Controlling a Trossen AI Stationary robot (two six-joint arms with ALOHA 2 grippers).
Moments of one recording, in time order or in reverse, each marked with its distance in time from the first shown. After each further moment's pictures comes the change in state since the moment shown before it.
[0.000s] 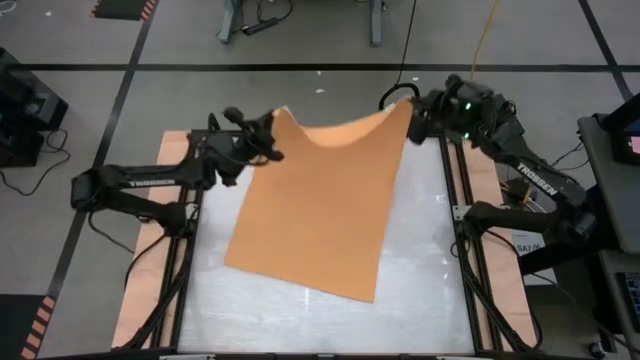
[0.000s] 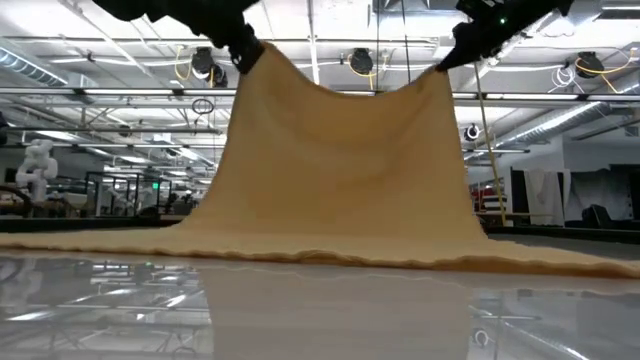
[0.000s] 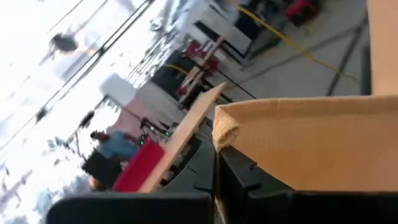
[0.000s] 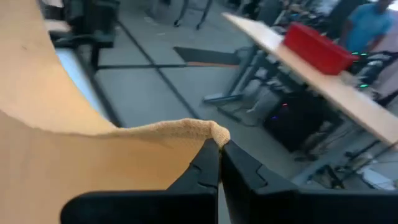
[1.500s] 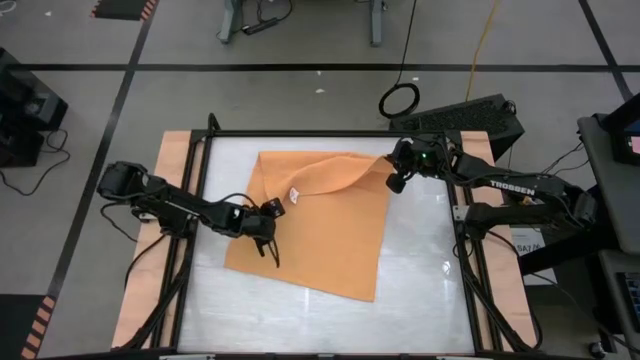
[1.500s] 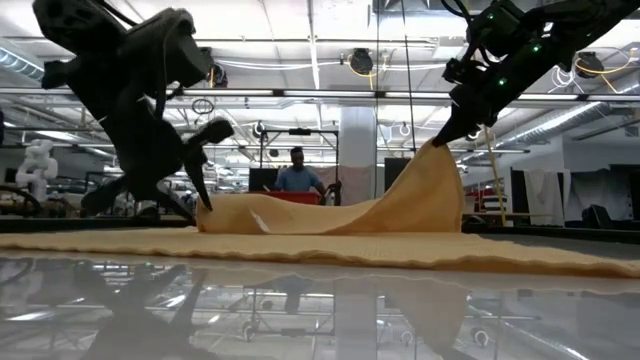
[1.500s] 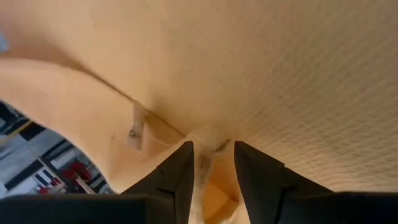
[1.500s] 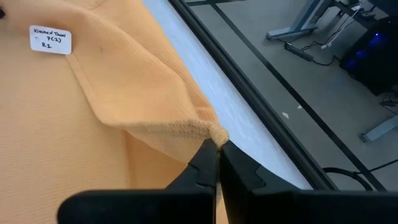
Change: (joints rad) left arm -0.408 0.291 -0.264 -0.677 0.131 0.299; right arm 0.295 0.037 -0.414 0.124 0.111 0.277
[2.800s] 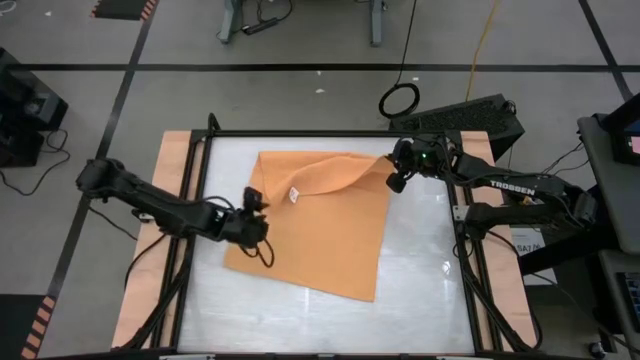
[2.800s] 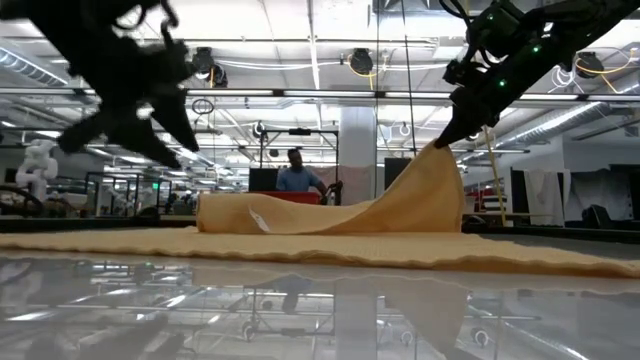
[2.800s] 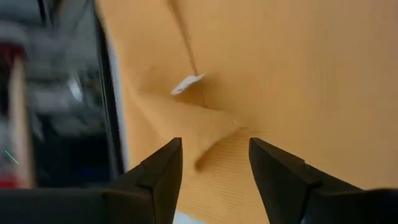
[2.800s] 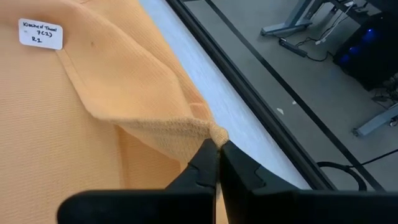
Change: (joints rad) left arm -0.137 -0.237 0.076 -0.286 -0.075 -0.828; right arm 0.000 0.000 0.000 -0.015 0.026 0.001
